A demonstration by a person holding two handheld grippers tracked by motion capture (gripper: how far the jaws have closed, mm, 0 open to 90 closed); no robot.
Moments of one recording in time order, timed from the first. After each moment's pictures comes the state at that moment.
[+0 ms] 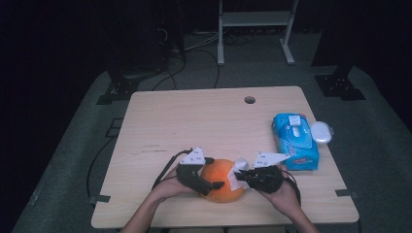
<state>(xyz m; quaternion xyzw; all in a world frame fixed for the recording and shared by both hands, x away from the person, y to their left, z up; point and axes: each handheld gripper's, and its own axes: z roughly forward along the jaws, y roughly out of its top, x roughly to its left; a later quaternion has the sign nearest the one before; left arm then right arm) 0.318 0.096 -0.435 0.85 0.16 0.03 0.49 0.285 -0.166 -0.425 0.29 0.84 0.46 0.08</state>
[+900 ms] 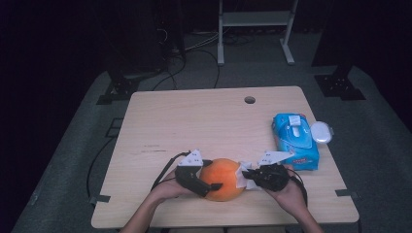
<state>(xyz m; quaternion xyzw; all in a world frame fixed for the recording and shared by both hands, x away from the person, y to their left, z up) 0.319 0.103 -0.445 0.85 0.17 0.03 0.49 0.290 -0.181 -0.427 0.32 0.84 0.42 0.10</state>
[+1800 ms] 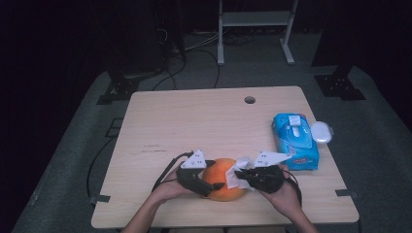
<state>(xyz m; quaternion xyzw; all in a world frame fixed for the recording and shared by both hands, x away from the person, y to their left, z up) 0.313 0.097 -0.432 0.86 0.16 0.05 0.48 0.280 -0.164 -0.414 0.29 0.83 0.46 0.10</state>
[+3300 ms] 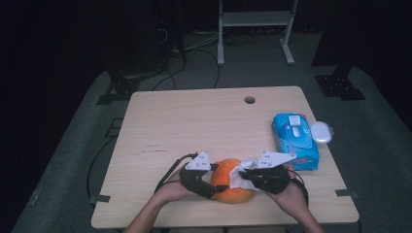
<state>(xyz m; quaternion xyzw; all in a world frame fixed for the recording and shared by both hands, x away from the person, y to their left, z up) 0.303 0.084 -0.426 0.87 0.13 0.04 0.46 0.273 -0.172 -0.401 0.27 0.84 0.44 0.12</state>
